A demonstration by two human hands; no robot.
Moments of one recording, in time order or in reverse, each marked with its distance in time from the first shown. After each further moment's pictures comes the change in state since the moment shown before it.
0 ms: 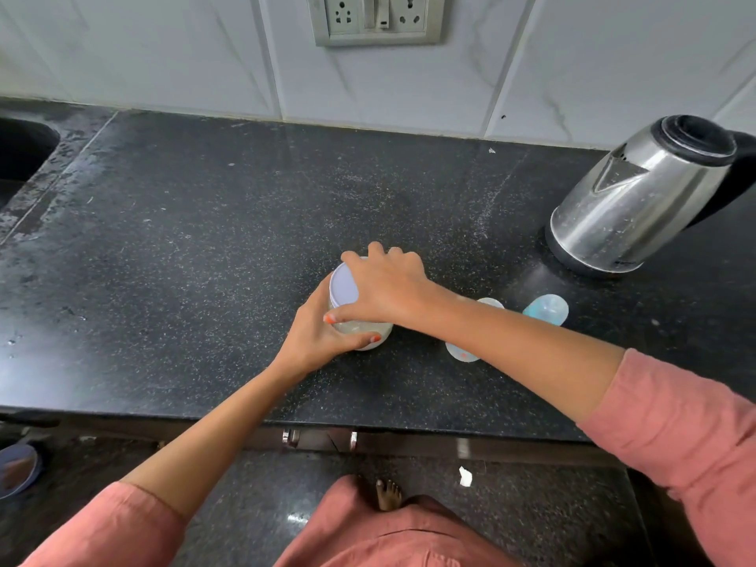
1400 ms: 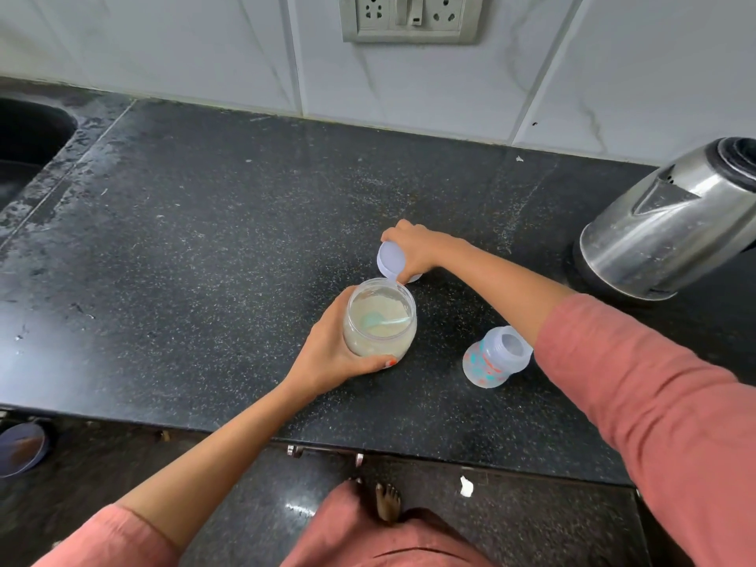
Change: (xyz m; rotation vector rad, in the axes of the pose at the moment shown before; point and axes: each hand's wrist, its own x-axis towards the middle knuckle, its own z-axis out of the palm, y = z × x) left_hand 0.002 0.002 -0.002 0.006 -0.018 0.076; right_hand 0.128 0.083 0.032 0.098 -0.204 -0.101
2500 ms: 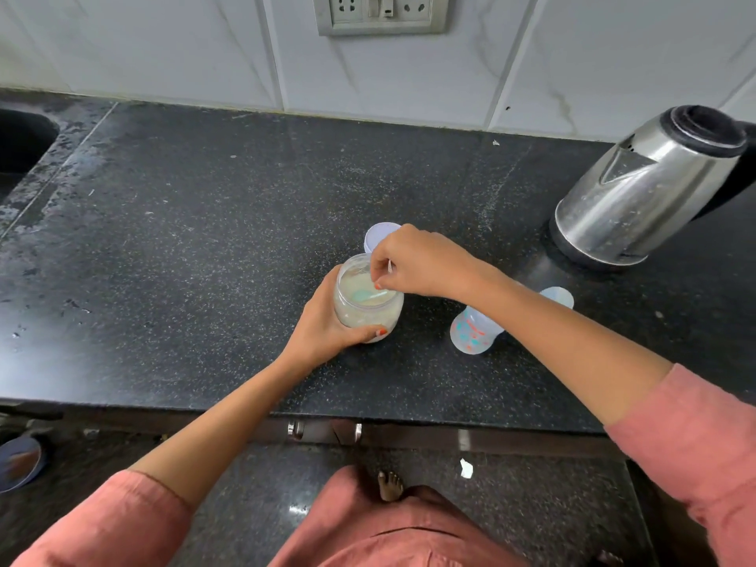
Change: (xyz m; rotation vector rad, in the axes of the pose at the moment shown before) left_hand -0.004 -0.002 0.003 -0.025 0.001 -0.050; right_hand -0.137 -0.064 -0.014 0.087 0.242 -0.114
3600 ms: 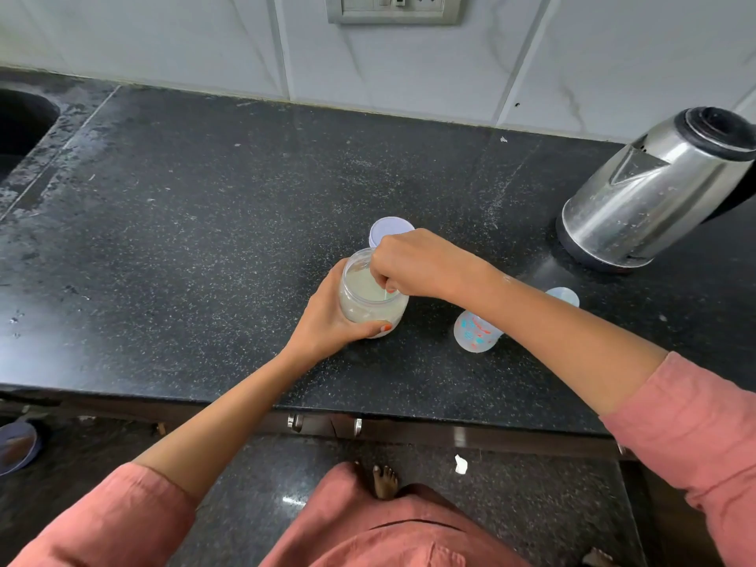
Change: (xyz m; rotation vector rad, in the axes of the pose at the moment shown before) left_hand 0.001 0.000 0.000 0.006 0.000 -0.002; right_hand 0.011 -0.012 0.004 -0.488 -0.138 -0.175
